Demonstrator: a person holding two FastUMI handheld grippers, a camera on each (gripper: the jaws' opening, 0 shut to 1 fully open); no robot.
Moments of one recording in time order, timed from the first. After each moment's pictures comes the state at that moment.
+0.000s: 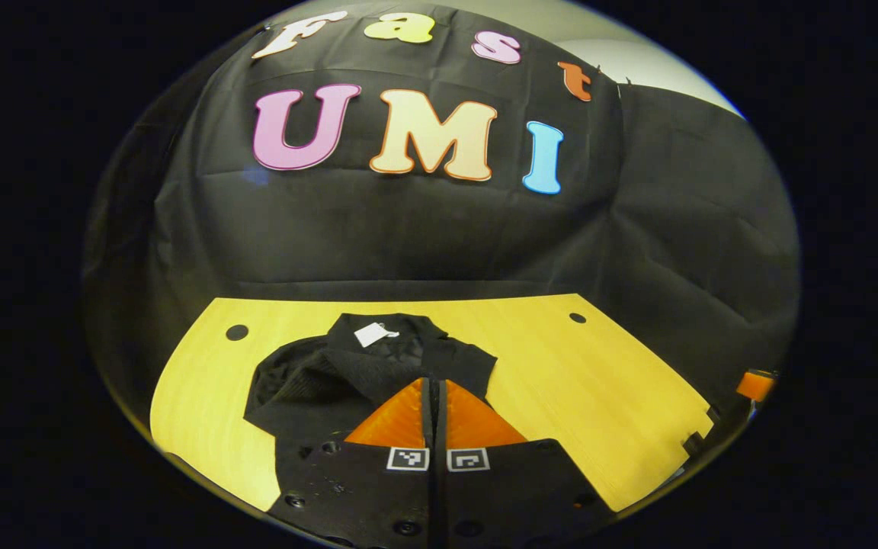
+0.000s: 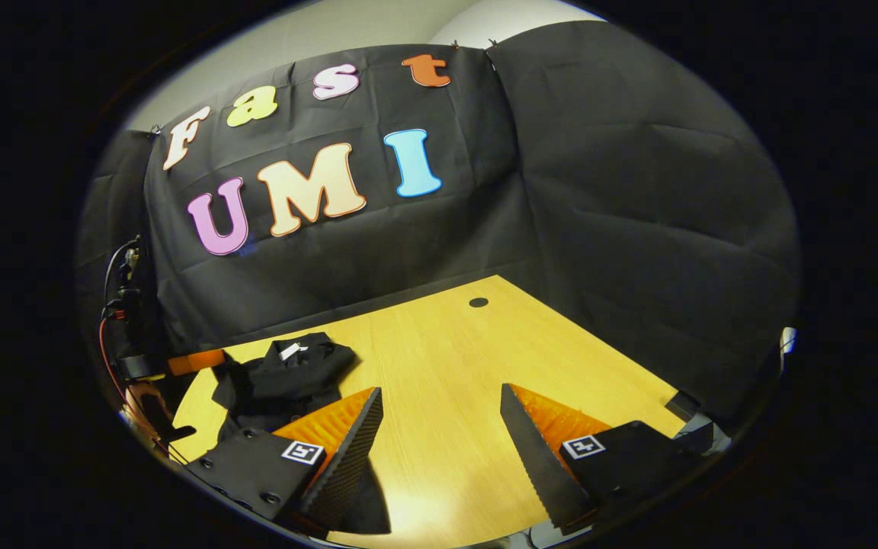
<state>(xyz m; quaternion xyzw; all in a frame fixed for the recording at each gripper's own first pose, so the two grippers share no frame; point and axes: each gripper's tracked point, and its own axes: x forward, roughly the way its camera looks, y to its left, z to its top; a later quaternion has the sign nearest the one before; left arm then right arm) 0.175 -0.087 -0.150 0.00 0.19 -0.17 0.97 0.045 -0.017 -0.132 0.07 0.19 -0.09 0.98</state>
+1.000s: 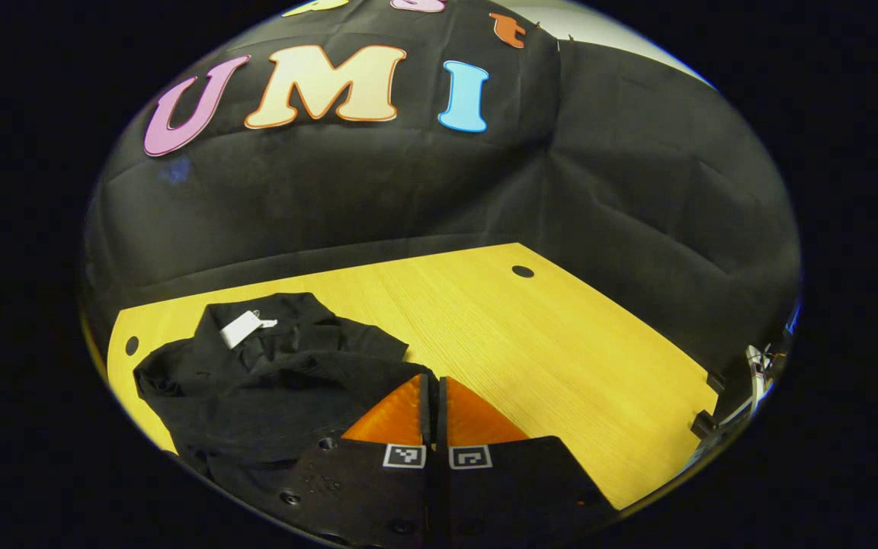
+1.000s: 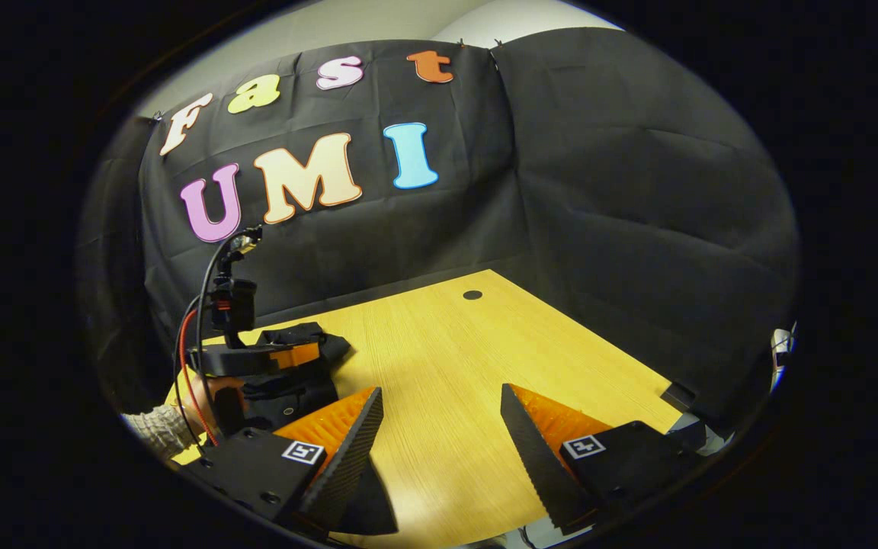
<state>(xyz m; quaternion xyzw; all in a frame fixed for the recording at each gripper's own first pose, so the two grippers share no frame) 0.216 -0.211 -0.242 0.04 0.26 -0.29 0.92 0.031 -0.002 -0.153 0.05 0.20 -0.13 0.97</state>
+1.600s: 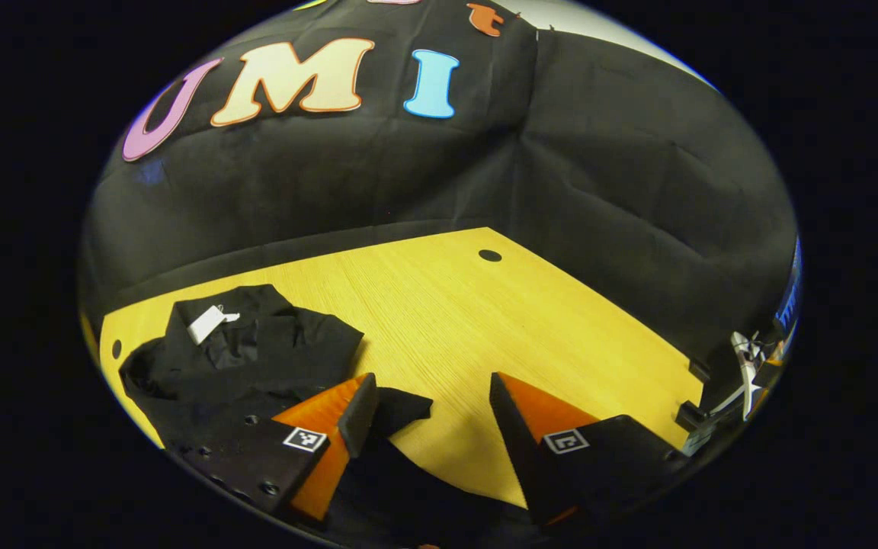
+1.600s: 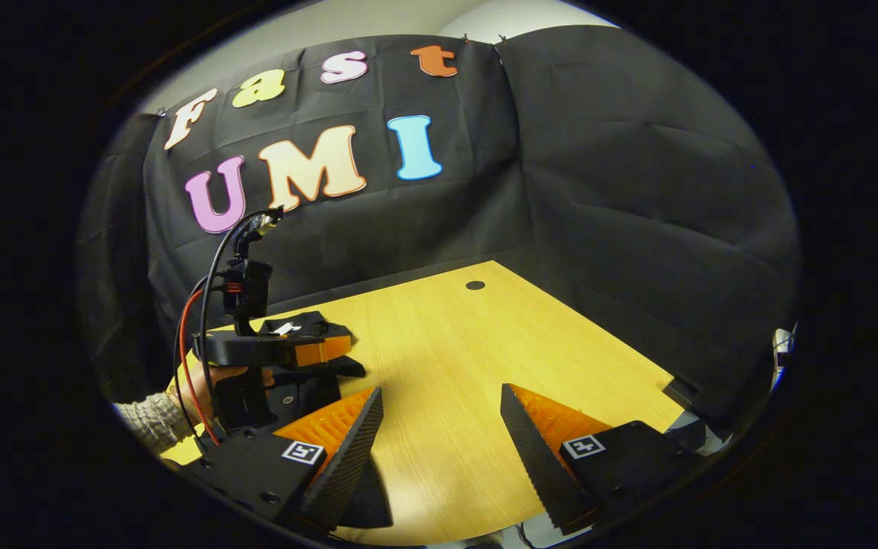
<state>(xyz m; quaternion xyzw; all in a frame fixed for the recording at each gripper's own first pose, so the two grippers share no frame) 0.185 -0.234 -0.233 0.07 0.26 -0.32 0.91 0.030 0.004 -0.166 0.05 0.21 -0.10 0.97</state>
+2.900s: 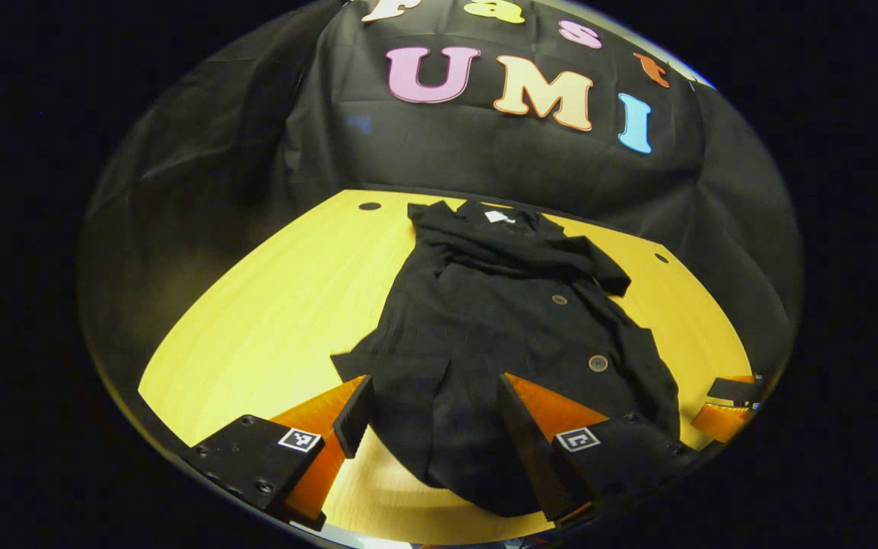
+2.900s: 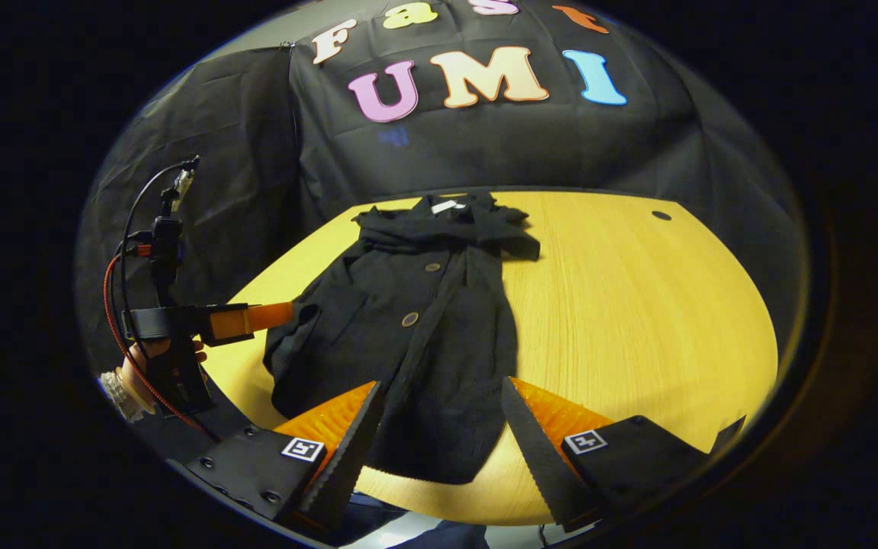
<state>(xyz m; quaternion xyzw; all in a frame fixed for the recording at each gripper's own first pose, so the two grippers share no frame) -0.021 0.064 -0.290 -0.03 0.29 0.03 0.96 -0.008 0.124 -0.326 -0.06 0.35 0.20 0.91</state>
